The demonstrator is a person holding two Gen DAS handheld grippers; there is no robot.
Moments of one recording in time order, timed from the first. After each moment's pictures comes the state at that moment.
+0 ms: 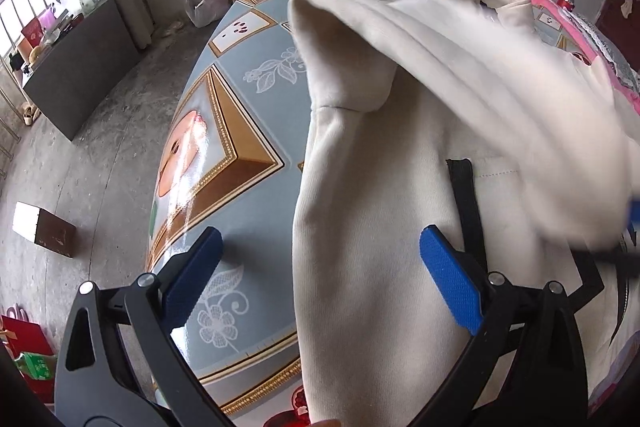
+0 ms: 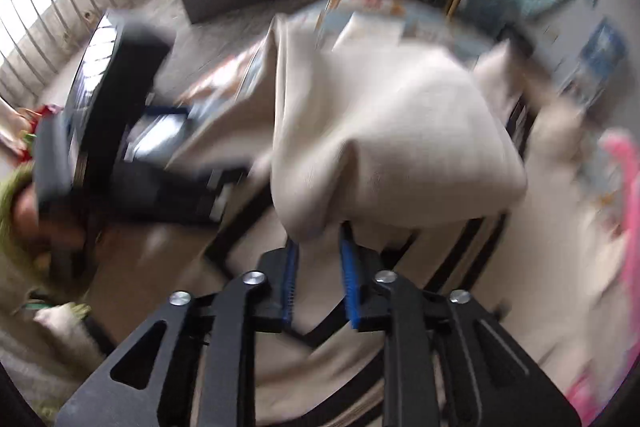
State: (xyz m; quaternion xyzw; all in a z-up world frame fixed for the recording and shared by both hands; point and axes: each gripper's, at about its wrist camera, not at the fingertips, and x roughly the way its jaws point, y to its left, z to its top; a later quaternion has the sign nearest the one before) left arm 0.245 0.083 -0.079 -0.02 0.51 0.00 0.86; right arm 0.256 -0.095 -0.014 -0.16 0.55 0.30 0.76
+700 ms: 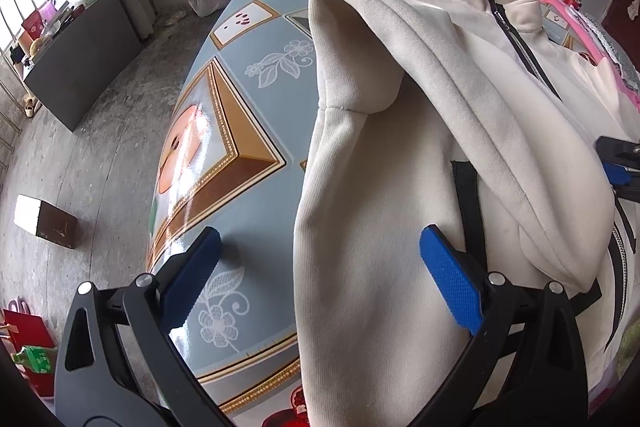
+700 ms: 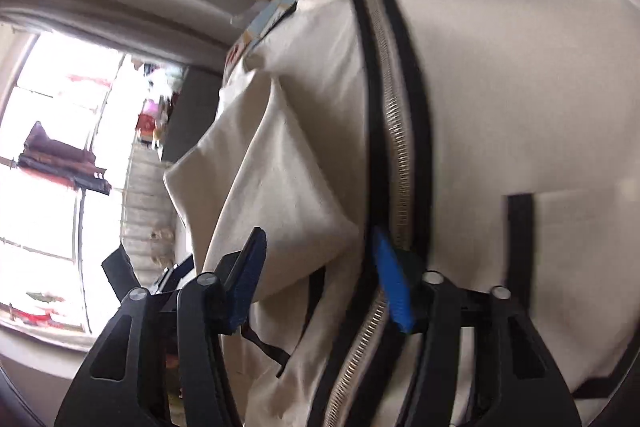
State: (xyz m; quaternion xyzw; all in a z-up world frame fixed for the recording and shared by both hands) left arm 0.251 0.079 -0.078 -0.03 0.53 0.01 0.85; right arm 0.338 -0.208 -0.061 0.26 0.59 0.24 0.72
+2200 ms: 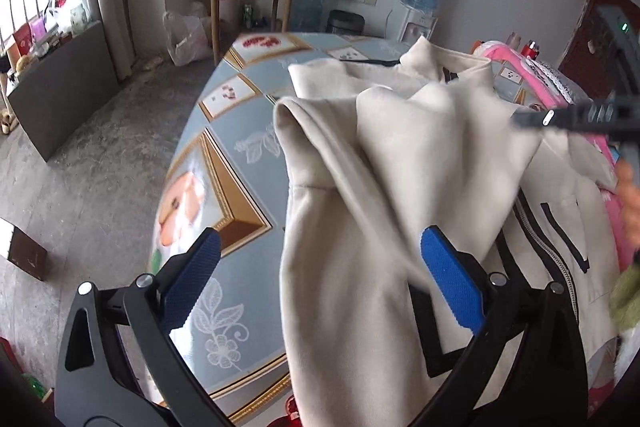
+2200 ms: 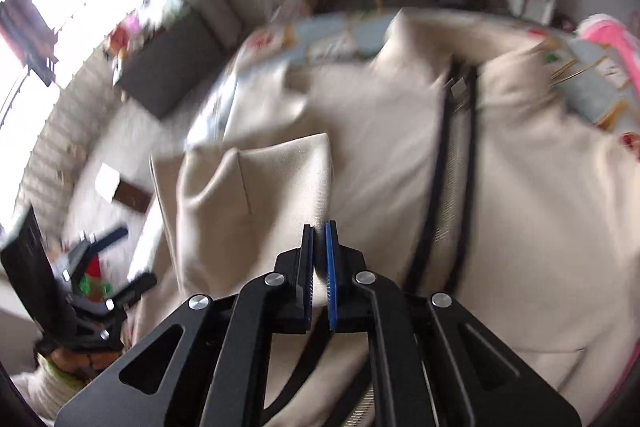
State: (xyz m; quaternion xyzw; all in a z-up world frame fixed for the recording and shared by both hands) left arm 0.241 0.090 -0.037 -0.06 0.42 -0.04 0.90; right arm 0.375 -0.169 0.035 0.04 0.49 0.19 0.85
